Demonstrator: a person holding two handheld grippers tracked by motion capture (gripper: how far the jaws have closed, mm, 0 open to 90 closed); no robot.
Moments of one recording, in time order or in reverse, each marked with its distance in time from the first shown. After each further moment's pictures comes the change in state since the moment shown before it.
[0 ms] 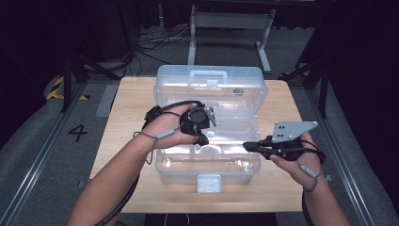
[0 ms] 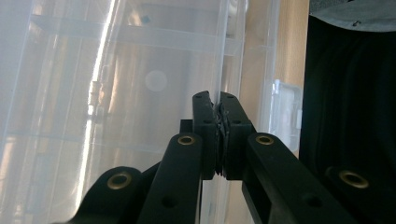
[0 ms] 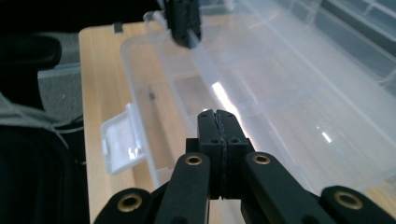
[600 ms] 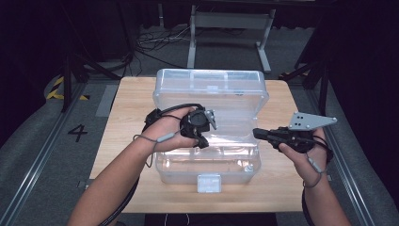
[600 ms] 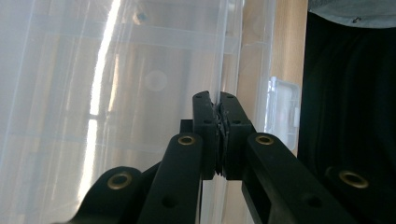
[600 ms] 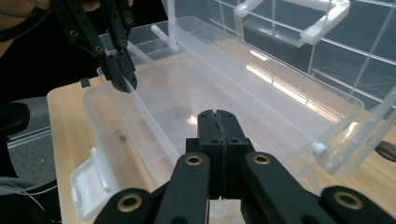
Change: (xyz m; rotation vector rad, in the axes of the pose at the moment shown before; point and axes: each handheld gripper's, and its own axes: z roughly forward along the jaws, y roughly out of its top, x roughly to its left) left arm -0.006 -0.002 0.003 0.005 0.004 0.005; right arm -0.020 -0.013 -0.016 -0.151 -0.114 0.171
